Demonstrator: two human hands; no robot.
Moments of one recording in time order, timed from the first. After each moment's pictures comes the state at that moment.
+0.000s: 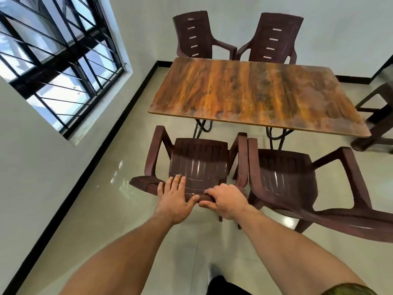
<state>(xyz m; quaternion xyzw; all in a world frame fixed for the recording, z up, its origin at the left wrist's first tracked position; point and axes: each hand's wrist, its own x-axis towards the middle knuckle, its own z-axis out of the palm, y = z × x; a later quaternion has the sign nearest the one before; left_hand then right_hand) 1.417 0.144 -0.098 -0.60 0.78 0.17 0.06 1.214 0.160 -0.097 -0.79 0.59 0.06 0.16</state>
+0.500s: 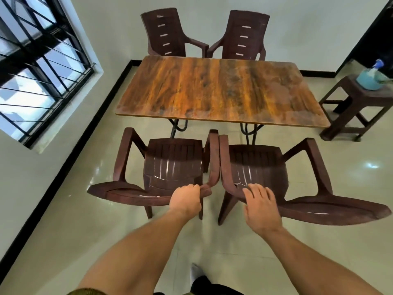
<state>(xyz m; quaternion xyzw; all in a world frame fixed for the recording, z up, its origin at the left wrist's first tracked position) 1.273 0.156 -0.085 -0.51 0.83 0.17 0.09 1.047 0.260 -0.118 -0.63 0.77 0.02 0.02</state>
